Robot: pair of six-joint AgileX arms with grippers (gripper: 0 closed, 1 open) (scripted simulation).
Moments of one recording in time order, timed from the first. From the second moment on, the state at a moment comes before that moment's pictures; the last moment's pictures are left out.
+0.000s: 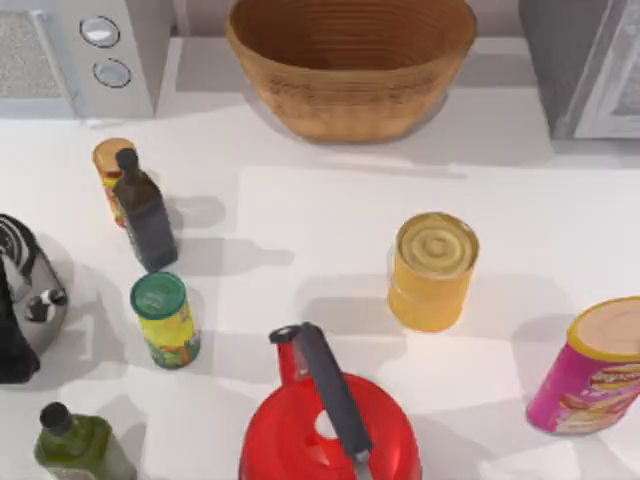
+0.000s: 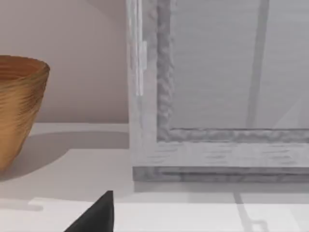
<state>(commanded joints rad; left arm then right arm) 0.00 0.00 0.00 0.00 0.00 0.00 0.00 0.00 0.00 0.00 0.00 0.00</state>
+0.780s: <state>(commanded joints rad) 0.00 0.00 0.00 0.00 0.00 0.00 0.07 0.49 0.63 -0.15 0.08 0.01</state>
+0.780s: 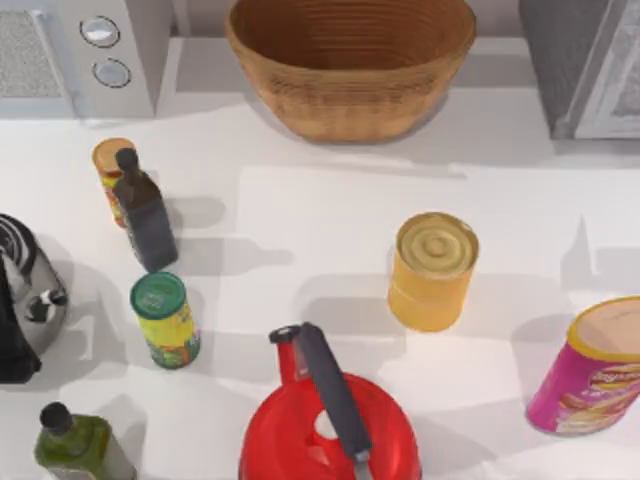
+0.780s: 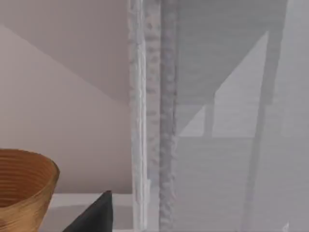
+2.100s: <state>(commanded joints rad) 0.00 0.00 0.00 0.00 0.00 0.00 0.18 1.33 1.74 -0.41 0.20 0.02</state>
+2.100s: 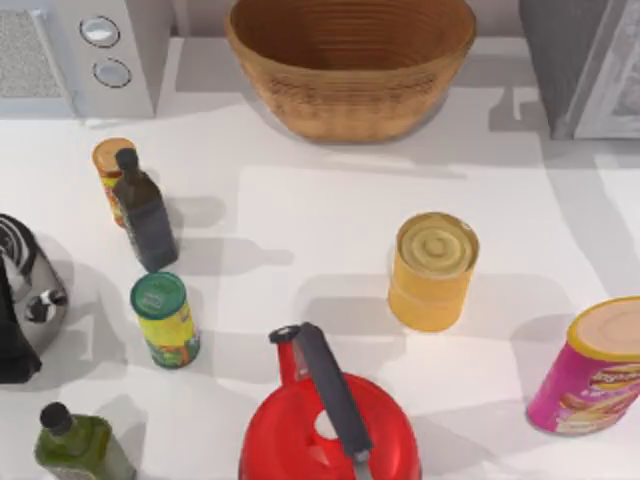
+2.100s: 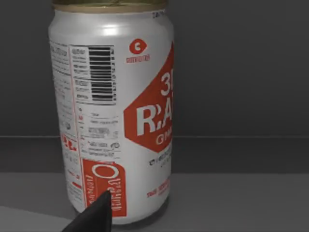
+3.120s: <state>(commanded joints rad) 0.00 0.00 0.00 0.00 0.00 0.00 0.31 1.61 1.97 -0.36 0.33 0.01</state>
